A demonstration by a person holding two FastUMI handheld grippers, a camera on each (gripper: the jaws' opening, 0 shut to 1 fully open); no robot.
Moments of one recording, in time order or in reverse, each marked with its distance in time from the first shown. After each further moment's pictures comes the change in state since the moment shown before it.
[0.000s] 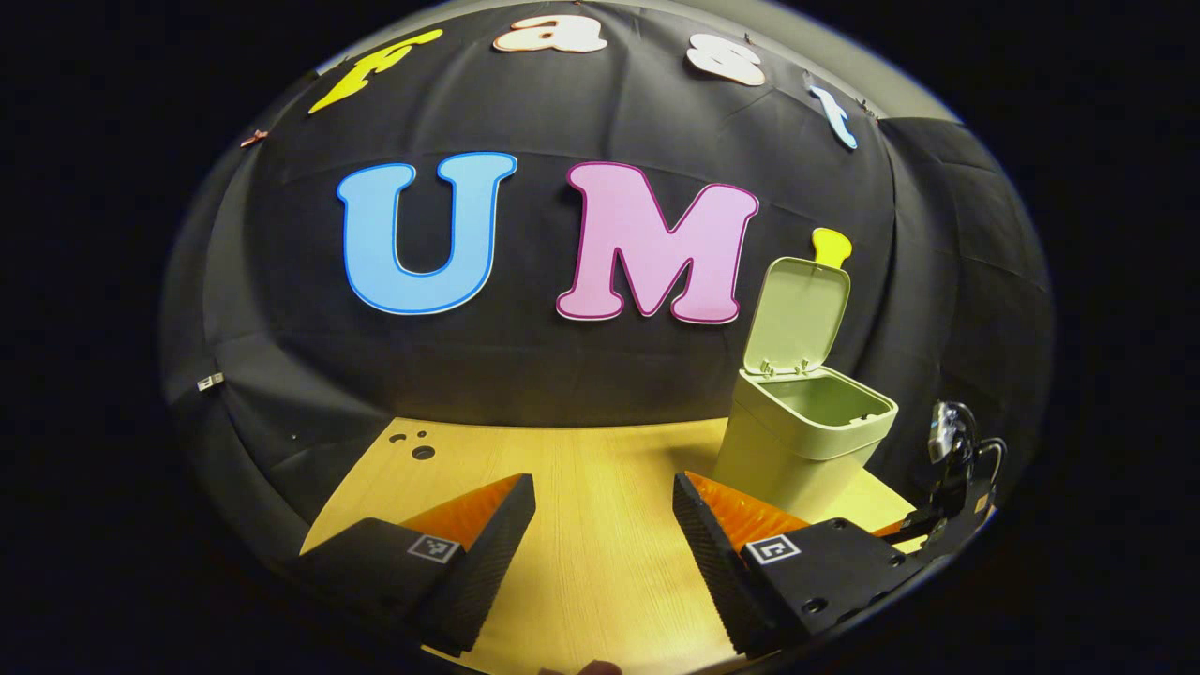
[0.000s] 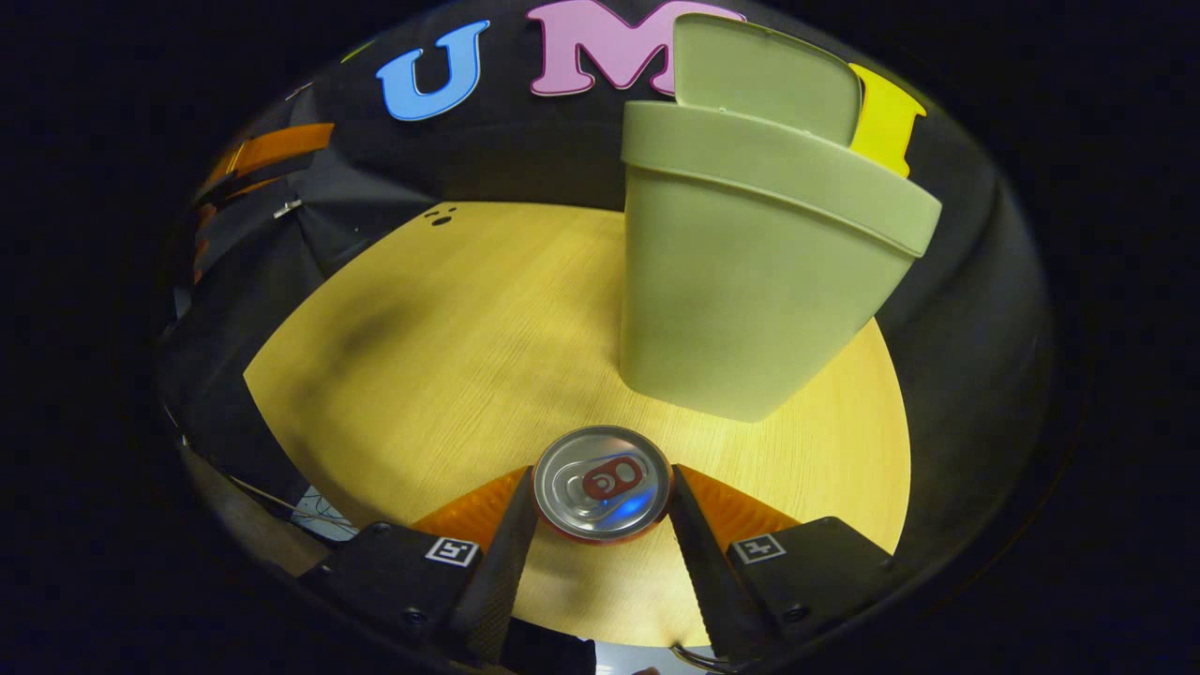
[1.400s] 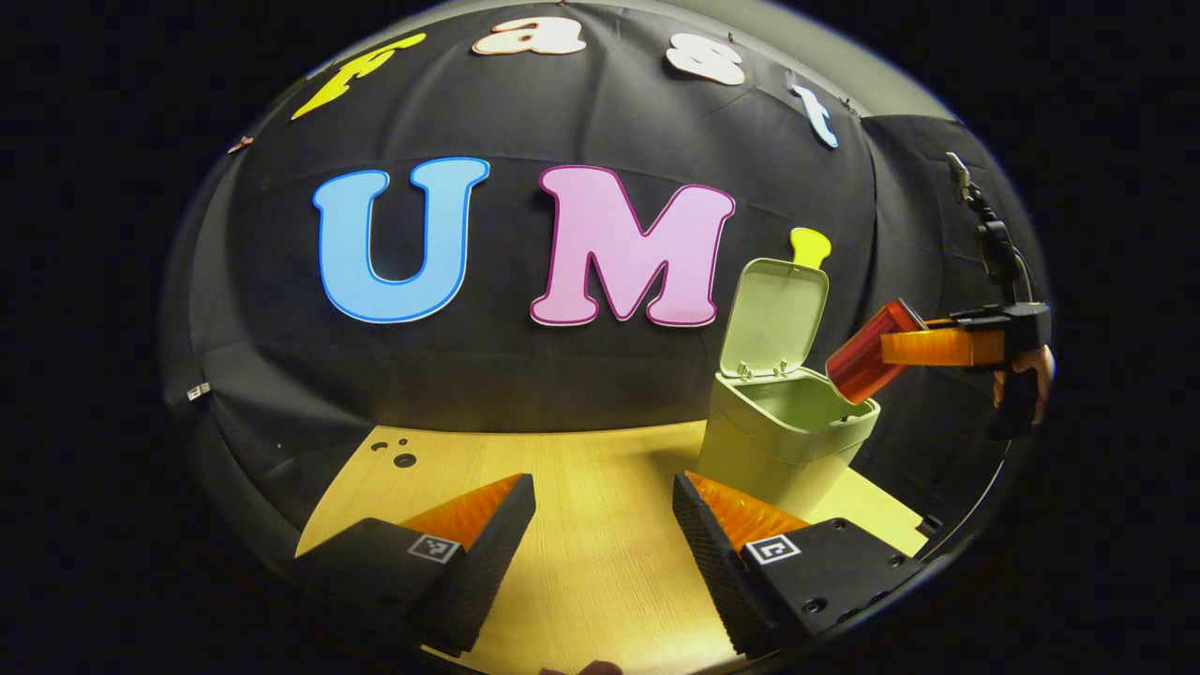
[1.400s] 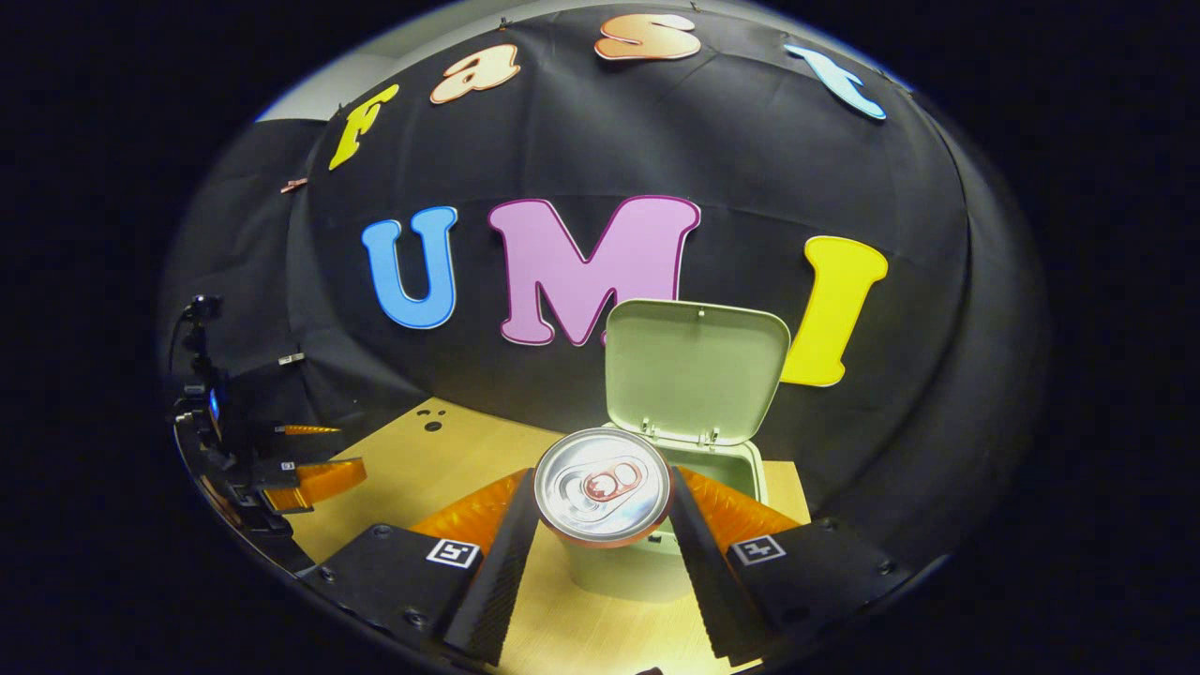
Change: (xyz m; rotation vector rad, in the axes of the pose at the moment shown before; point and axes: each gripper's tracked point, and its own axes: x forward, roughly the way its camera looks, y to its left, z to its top) left arm 0.003 -0.019 0.005 0.020 -0.008 -0.049; right arm -0.131 -0.060 0.263 0.020 -0.529 -0.056
